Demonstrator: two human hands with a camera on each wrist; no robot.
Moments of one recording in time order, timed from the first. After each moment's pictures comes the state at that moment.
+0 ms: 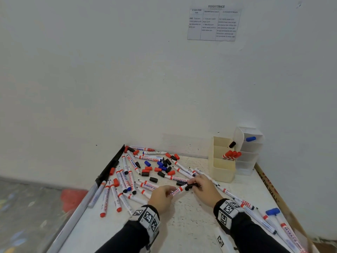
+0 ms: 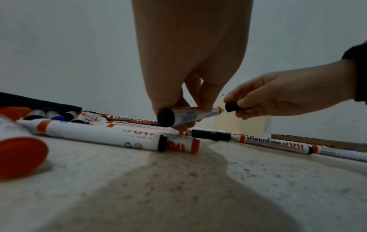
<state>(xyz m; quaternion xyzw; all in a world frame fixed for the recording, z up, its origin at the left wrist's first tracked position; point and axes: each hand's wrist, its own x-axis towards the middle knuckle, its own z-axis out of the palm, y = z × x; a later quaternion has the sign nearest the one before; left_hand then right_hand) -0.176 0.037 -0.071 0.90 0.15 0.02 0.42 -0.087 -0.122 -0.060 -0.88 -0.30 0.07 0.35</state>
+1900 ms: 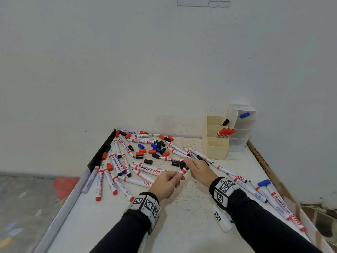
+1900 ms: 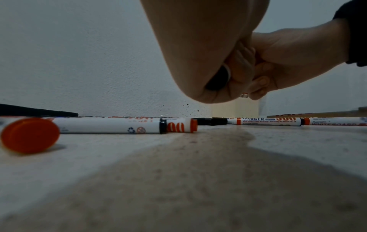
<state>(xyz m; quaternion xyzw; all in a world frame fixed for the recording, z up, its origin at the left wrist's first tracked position) -0.186 0.018 -0.076 0.76 0.06 -0.04 0.64 -0.105 -0.120 -0.055 -0.84 -0.27 0.12 0.45</state>
